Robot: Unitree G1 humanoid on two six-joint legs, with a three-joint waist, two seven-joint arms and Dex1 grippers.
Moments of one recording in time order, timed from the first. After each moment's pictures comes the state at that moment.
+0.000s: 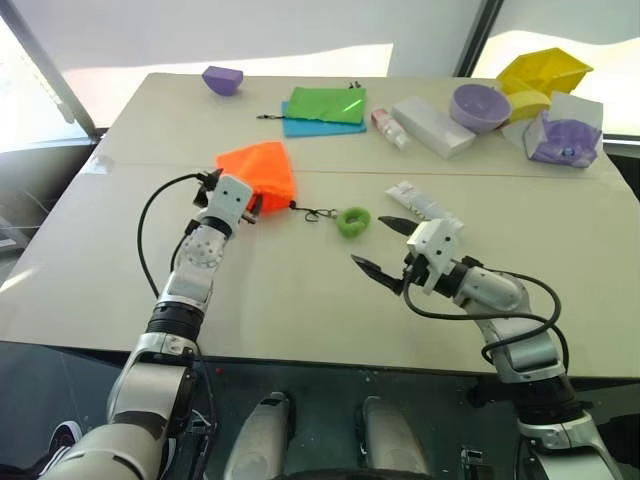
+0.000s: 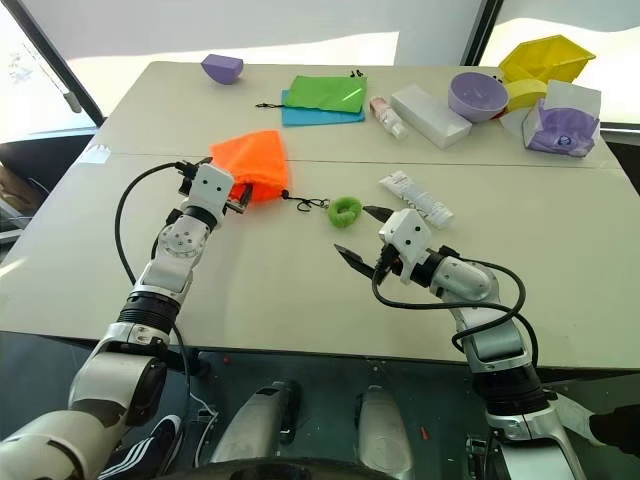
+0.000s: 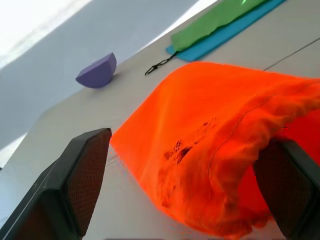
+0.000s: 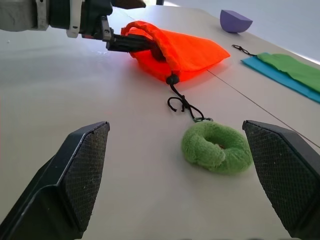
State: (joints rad) left arm -0.67 0.31 -0.02 0.63 0.21 -0.13 -0.09; right arm -0.25 -0.48 0.07 -0.15 0.20 0.13 0.71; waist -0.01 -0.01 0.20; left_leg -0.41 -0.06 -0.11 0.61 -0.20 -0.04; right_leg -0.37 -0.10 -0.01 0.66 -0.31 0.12
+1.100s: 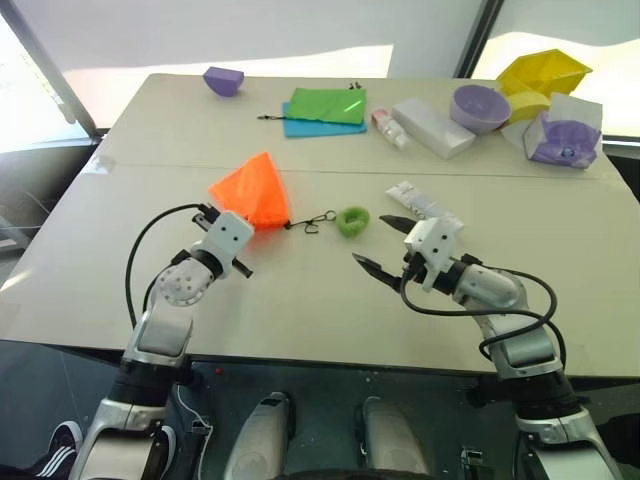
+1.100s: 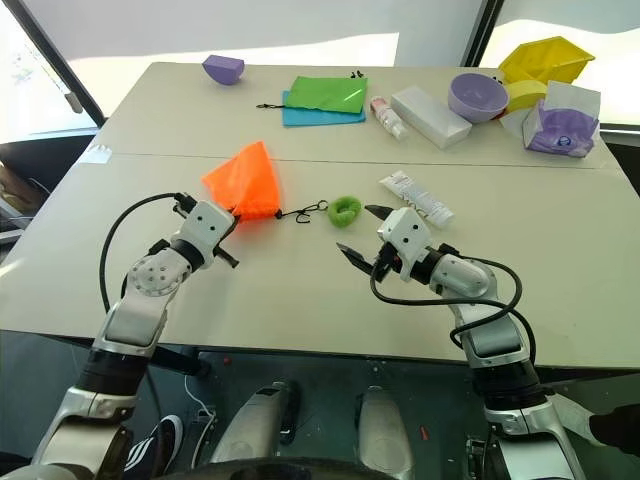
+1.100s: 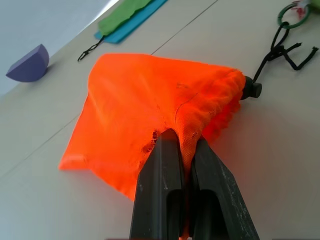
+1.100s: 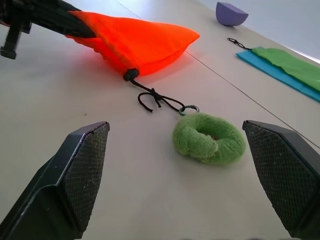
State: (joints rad) left arm -0.26 0.43 -0.06 -0.13 0.14 0.24 -0.45; right arm -0.27 -0.48 0.07 -0.10 0.17 0.12 0.71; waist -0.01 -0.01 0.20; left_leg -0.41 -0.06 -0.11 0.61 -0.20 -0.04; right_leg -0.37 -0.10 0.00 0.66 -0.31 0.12
